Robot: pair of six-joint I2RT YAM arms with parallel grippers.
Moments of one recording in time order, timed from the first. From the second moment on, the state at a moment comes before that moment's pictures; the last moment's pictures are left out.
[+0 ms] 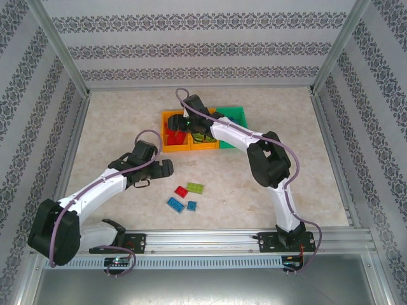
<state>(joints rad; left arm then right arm) -0.41 1.21 0.68 -0.49 0.01 -0.56 0.66 2.20 1.78 -0.30 -0.21 0.65</state>
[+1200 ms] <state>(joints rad) -0.74 1.39 0.73 -0.57 0.05 -0.45 0.57 1.87 1.38 -0.23 -0.20 0.65</state>
